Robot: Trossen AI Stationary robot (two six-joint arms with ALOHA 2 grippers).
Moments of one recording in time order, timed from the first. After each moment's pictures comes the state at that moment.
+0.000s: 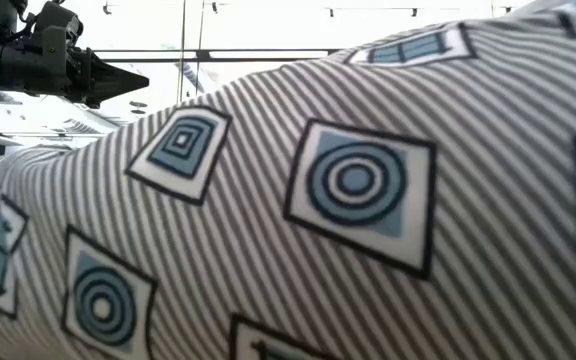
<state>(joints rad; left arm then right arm) 0.07 0.01 0.07 0.08 -0.31 0.18 0.10 0.10 0.01 0.16 0.22 0.00</state>
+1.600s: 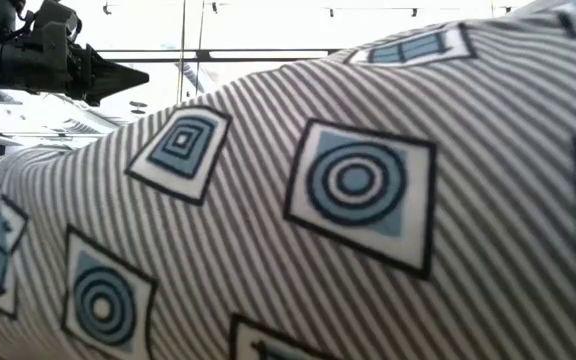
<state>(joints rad) 0.07 0.01 0.07 0.10 -0.31 0.17 0.10 0.10 0.01 0.16 0.22 0.00</state>
